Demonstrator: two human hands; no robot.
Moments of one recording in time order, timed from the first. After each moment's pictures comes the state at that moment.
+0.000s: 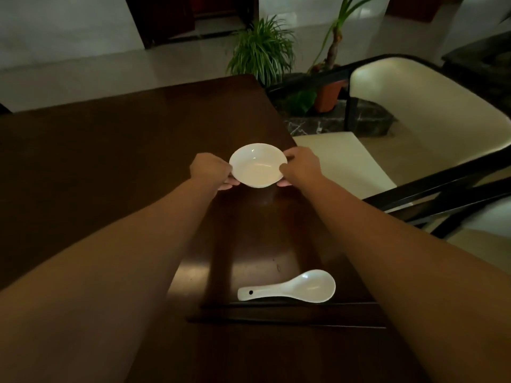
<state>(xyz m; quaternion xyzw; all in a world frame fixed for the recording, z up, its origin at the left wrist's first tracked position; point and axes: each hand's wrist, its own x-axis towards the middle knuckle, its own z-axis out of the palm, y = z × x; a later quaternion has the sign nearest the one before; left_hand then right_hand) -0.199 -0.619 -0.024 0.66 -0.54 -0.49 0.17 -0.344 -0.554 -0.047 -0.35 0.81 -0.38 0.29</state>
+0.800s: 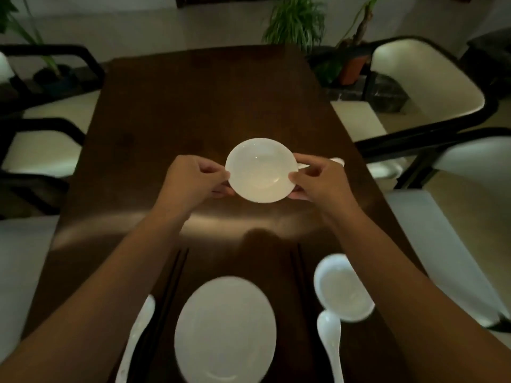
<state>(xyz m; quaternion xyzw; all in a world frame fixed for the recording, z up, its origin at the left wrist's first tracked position) 0.097 -0.324 0.129 0.56 -0.63 -0.47 0.25 -0.097 -0.257 0.098 -0.33 0.68 -0.51 0.42</state>
